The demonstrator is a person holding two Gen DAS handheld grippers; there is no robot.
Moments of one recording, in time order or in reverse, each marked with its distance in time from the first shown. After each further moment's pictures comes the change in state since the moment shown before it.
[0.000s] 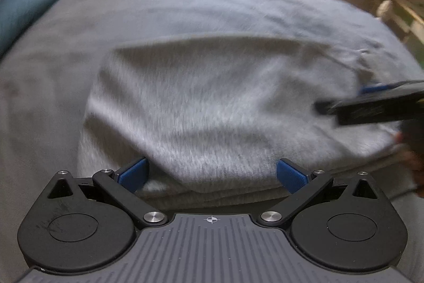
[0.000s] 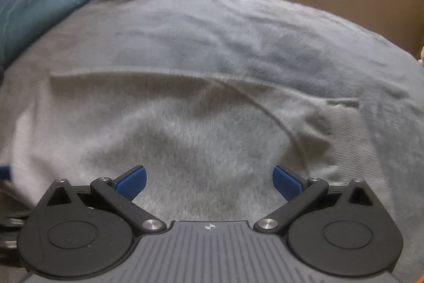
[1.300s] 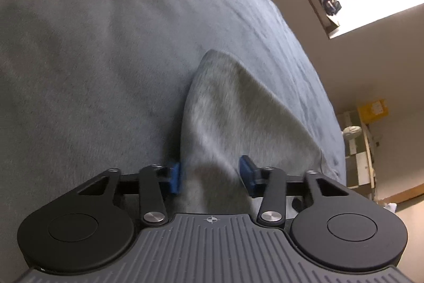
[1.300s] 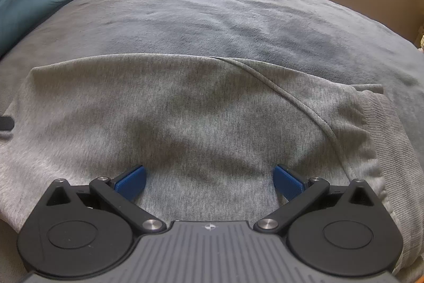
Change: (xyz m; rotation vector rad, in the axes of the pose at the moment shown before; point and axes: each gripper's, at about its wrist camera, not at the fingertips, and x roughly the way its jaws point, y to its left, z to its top) left arm 0.052 0.173 -0.002 -0.682 0.061 -0.402; right arm 0.028 0.018 0.001 0.032 -0.017 -0.023
